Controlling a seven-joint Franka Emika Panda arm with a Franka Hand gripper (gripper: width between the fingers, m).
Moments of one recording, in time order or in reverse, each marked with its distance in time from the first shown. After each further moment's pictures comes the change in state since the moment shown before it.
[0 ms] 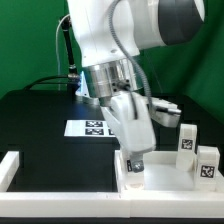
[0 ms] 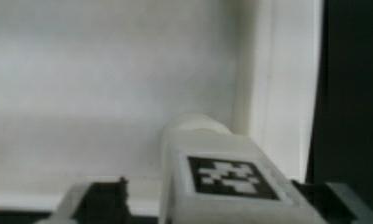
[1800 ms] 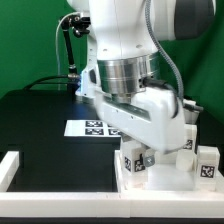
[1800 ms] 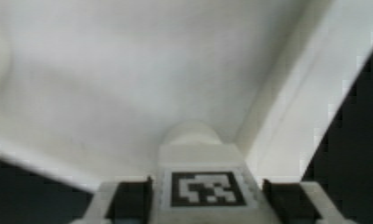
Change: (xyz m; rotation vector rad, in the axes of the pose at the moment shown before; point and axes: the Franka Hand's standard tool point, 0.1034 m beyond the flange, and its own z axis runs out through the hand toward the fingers) arm -0.016 -0.011 -0.005 -0.088 -0.006 0.135
